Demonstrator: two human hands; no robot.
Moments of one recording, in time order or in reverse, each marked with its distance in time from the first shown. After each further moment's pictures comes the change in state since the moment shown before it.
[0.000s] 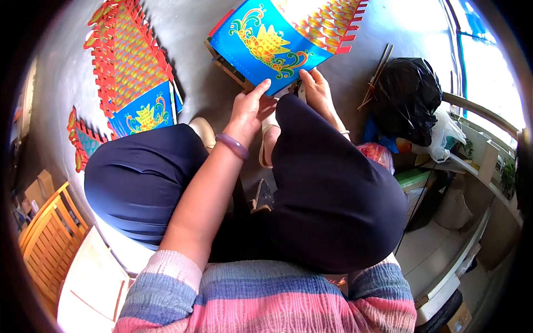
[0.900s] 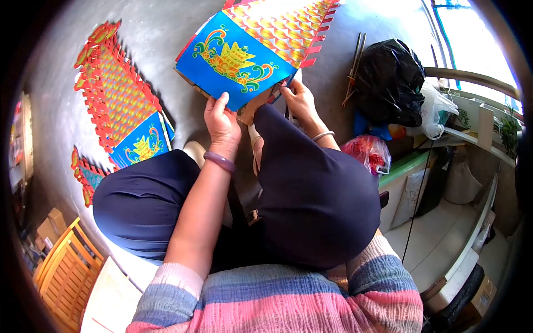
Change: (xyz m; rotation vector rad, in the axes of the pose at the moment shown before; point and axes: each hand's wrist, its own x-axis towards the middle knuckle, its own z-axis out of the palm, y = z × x) left_hand -0.005 0.010 0.009 -0.180 -0.114 0.533; right_hand 0.008 0.029 -0.042 -0.656 0.249 -0.140
